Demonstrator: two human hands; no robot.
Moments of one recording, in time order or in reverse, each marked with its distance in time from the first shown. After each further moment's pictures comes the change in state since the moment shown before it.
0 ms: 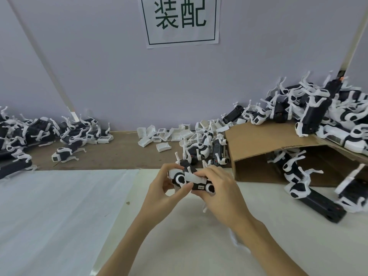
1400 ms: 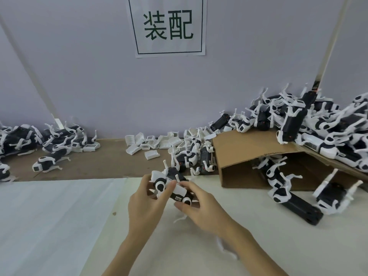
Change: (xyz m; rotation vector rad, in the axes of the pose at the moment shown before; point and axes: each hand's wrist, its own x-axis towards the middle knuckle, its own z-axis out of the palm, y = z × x) left_hand -0.003 0.000 0.013 0.226 0.364 -0.101; right_hand -0.006 -0.002 0.005 0.516 -0.368 0.401
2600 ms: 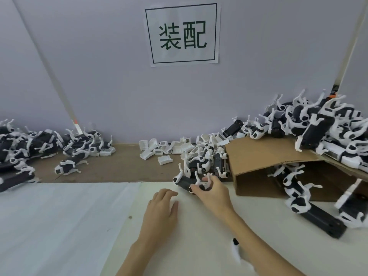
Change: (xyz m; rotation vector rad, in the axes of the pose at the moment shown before) left_hand 0.015 -0.039 -0.006 0.575 -0.290 0.204; right_hand 0.063 0.015 0.007 -0.061 0.415 0.229
